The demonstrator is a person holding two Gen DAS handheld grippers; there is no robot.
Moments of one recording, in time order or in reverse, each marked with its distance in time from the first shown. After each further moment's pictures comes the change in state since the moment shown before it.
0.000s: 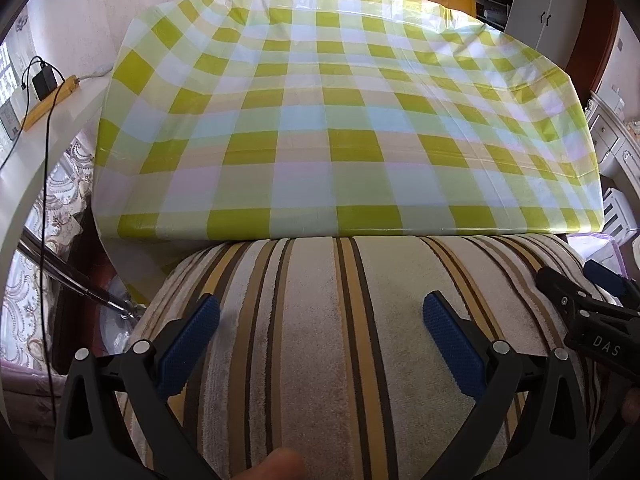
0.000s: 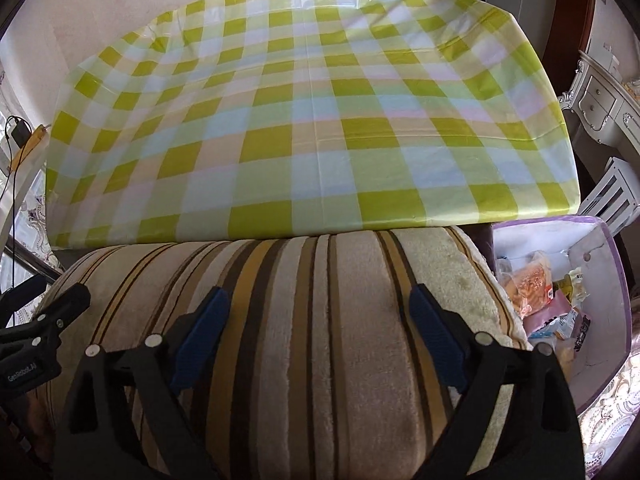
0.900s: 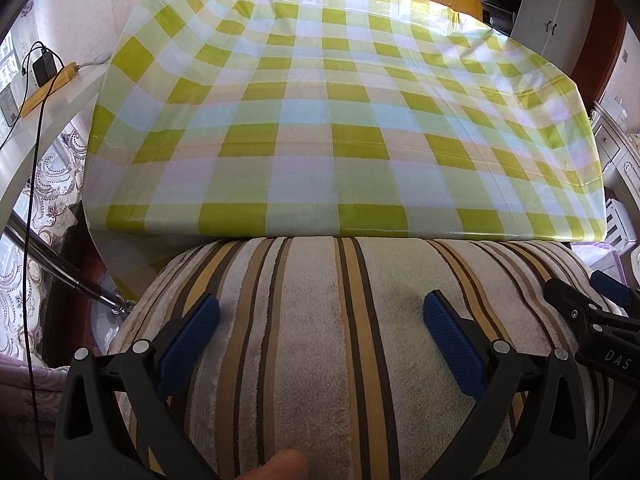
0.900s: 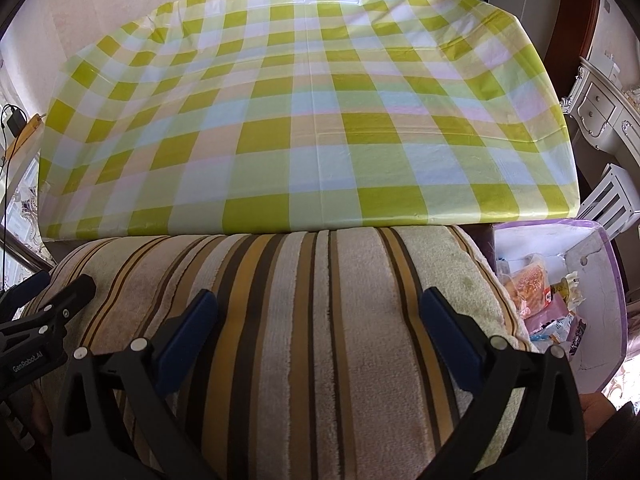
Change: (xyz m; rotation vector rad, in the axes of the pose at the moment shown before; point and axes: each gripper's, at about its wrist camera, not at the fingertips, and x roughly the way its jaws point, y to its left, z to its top) left arm 0.013 -0.001 0.001 -0.011 -0.007 0.009; right arm 0.003 -0.001 0.001 -0.003 0.021 -0.008
